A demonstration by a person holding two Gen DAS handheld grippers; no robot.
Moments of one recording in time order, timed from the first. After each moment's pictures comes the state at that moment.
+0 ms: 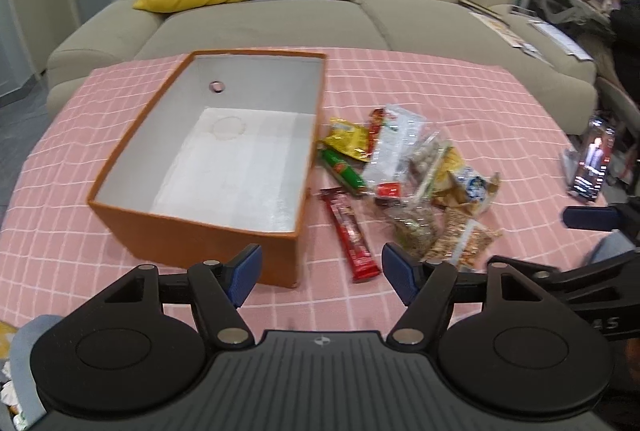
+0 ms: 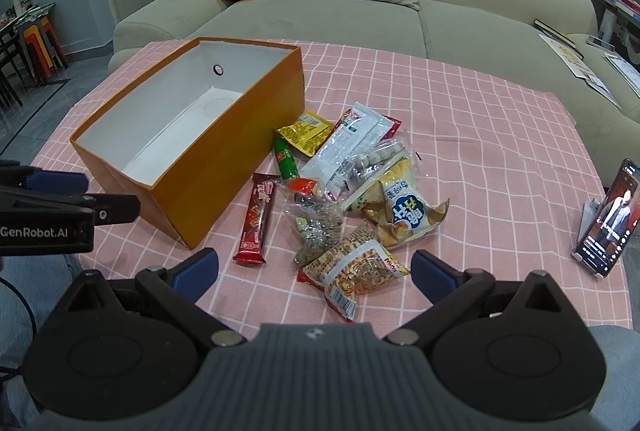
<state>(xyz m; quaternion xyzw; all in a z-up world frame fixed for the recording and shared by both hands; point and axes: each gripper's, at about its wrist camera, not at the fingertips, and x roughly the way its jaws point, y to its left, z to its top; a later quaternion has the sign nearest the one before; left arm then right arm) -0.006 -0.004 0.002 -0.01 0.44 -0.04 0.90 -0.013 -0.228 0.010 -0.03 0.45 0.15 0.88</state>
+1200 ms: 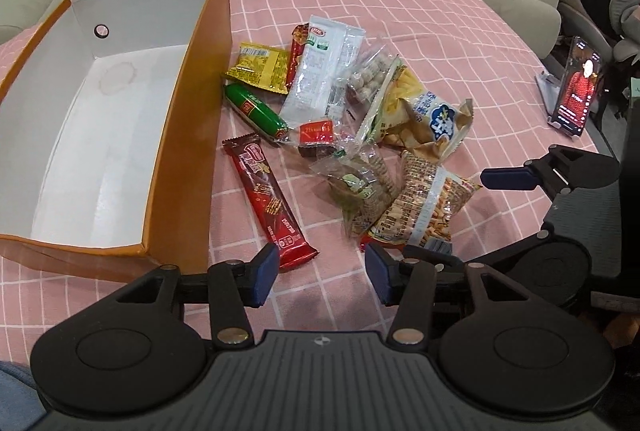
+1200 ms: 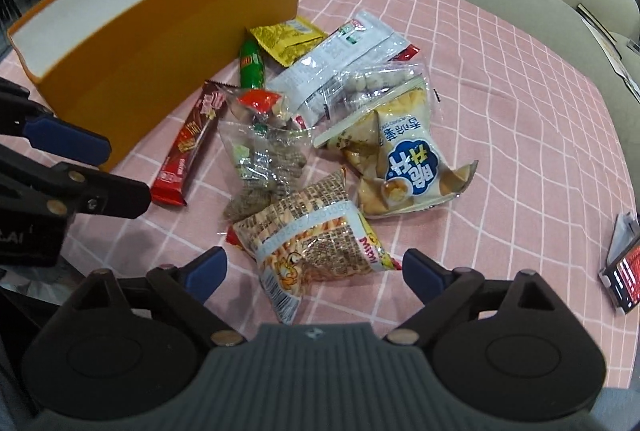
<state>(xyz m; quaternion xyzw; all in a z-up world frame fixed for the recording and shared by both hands) 0.060 -0.051 -0.077 0.01 0.53 -0.13 0.84 0.053 -0.231 -0.096 -0.13 0.52 0.17 0.83</state>
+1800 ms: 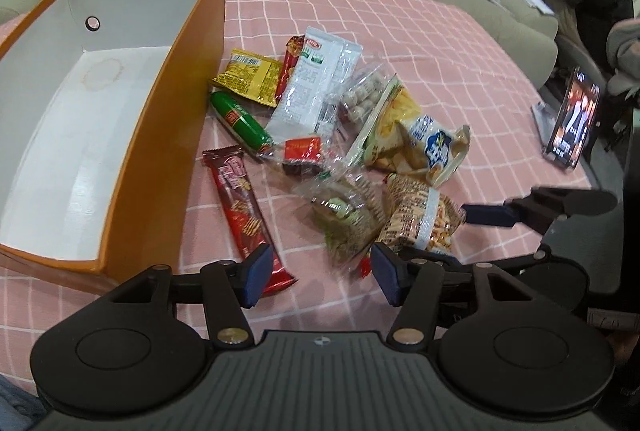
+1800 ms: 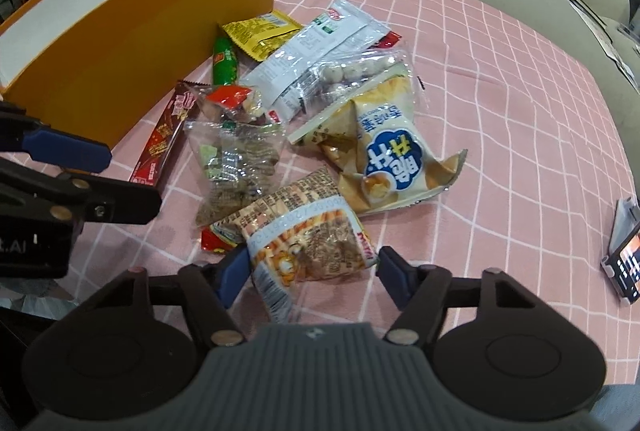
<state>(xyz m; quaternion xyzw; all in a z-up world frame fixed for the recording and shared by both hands) 0.071 -0.054 -0.089 -0.04 0.51 -0.13 0.85 0.061 -0.247 -0.104 -0.10 0.52 0.15 0.83</state>
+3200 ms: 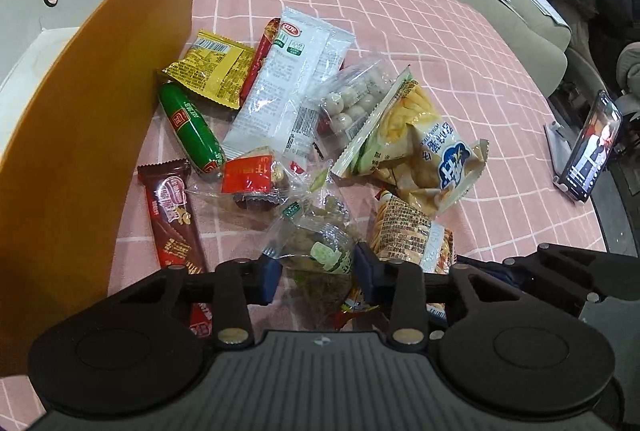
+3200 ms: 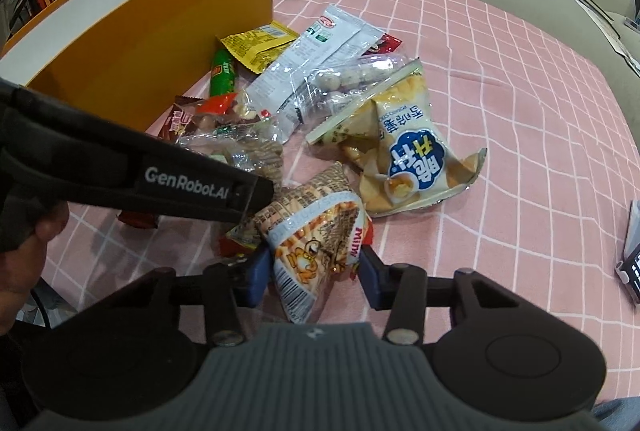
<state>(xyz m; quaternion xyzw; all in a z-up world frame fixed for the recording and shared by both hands) 0.117 -0.086 -0.126 -0.07 0.53 -0.13 0.83 0.063 -0.256 -0.101 -0.08 0.51 0.17 0.84</state>
